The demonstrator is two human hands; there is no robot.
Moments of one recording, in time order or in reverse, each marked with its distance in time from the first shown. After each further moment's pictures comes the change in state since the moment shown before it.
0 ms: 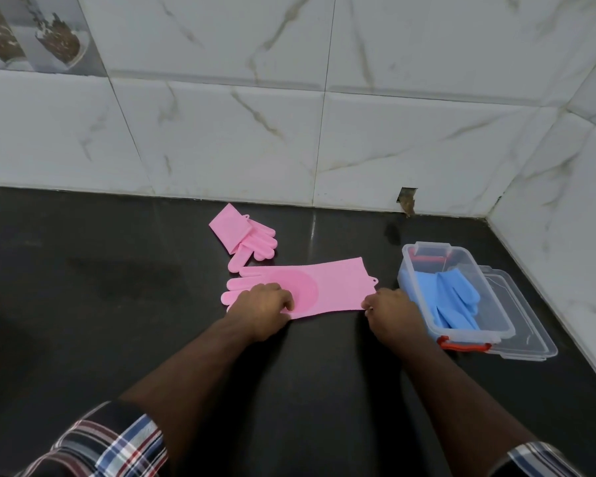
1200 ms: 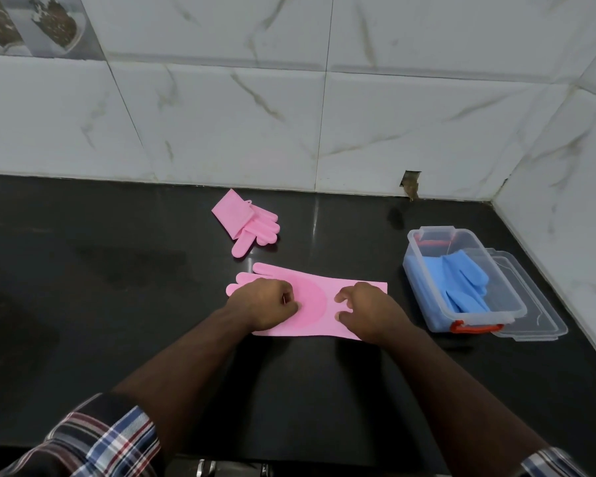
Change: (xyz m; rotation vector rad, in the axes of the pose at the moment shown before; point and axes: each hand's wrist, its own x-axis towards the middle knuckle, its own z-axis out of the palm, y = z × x) left_hand -0.014 0.004 0.003 -0.112 -0.084 -0.120; right_hand -0.019 -0.028 0.014 0.250 -0.056 -0.164
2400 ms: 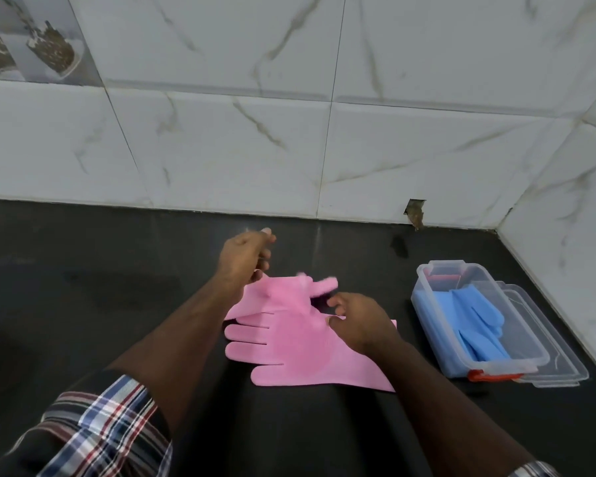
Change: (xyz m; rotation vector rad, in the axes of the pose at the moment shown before) left_hand 0.056 -0.004 -0.095 -1.219 0.419 -0.248; right_hand 0.050 -0.022 -0.009 0.174 0.148 -0.028
